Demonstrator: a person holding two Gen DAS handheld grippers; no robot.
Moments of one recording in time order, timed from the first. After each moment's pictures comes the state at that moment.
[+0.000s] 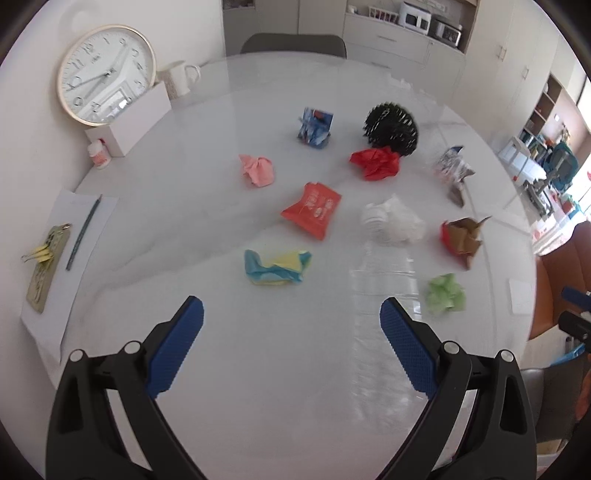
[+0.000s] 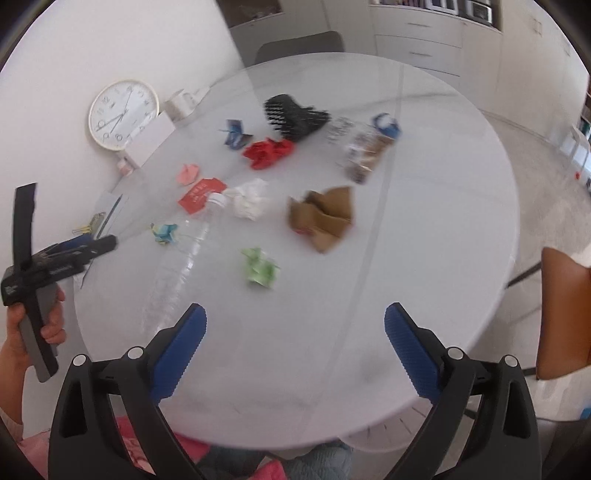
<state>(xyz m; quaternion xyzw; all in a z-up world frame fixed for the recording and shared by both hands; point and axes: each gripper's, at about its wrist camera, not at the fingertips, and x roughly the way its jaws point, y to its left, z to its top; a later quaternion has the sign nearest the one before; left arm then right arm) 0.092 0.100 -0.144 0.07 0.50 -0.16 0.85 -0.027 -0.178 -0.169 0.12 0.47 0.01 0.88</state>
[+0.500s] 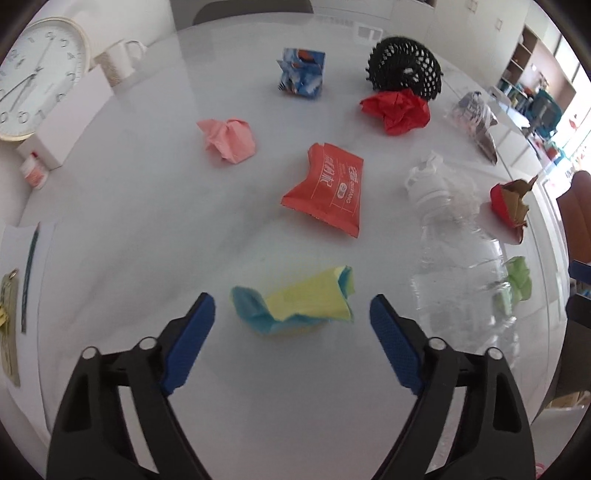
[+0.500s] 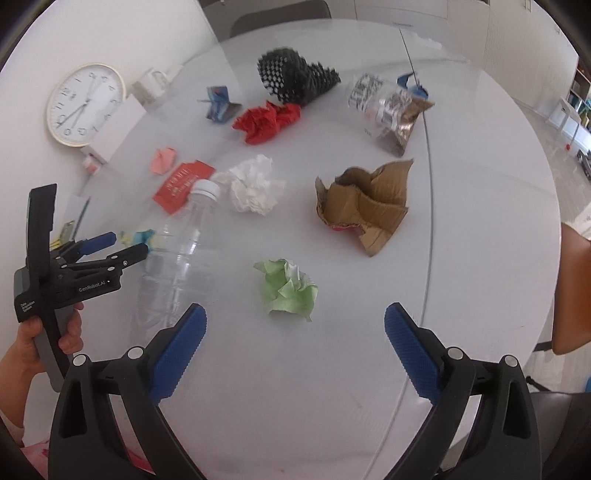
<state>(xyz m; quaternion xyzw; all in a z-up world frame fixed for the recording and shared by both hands) 0.164 0.086 -0.228 0.13 0.54 -0.22 0.80 0.037 -0.140 -0.226 0.15 0.51 -0.04 0.84</state>
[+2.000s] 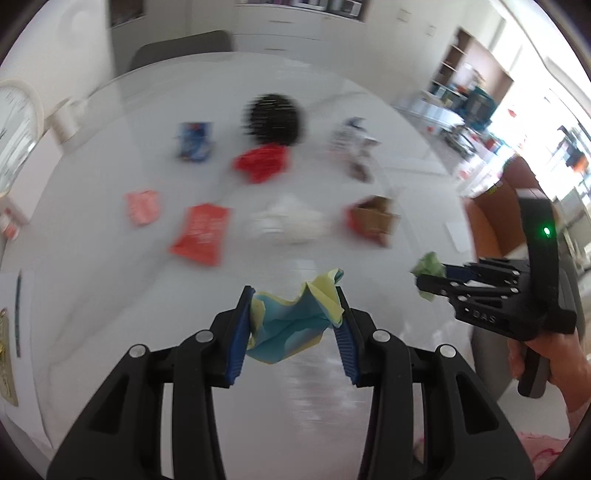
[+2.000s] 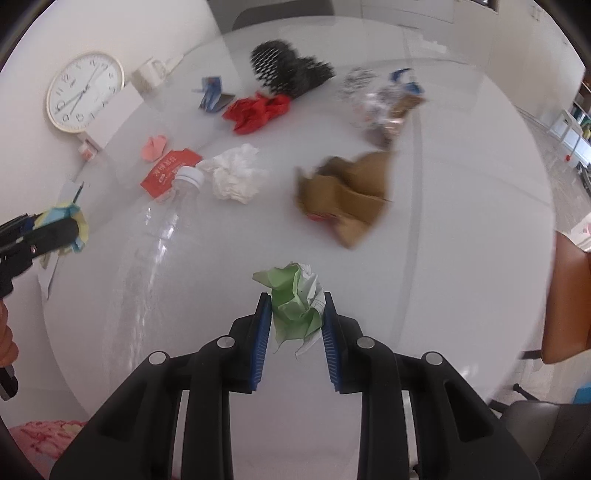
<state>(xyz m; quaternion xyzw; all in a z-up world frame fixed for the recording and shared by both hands) 0.082 0.035 -0.123 0.11 0.50 -0.35 0.79 0.003 -0.168 -0.216 0.13 0.51 -0.05 0.85</state>
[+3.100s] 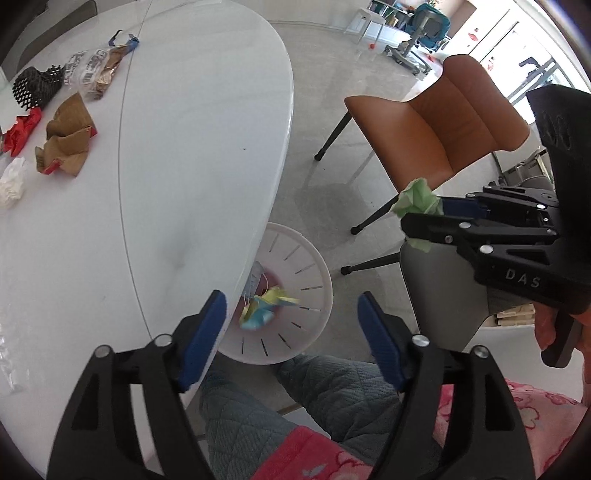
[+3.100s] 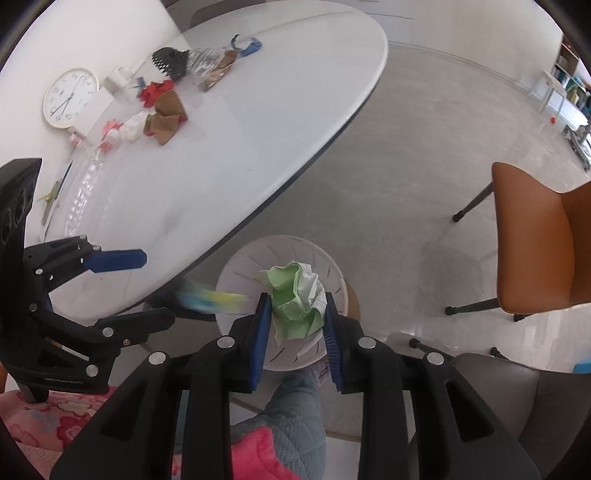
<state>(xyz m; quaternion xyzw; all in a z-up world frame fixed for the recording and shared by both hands) -0.114 -0.213 -0.197 0.18 0.58 -0.41 0.68 -0.186 -0.359 -0.244 0.15 0.54 -0.03 0.83</state>
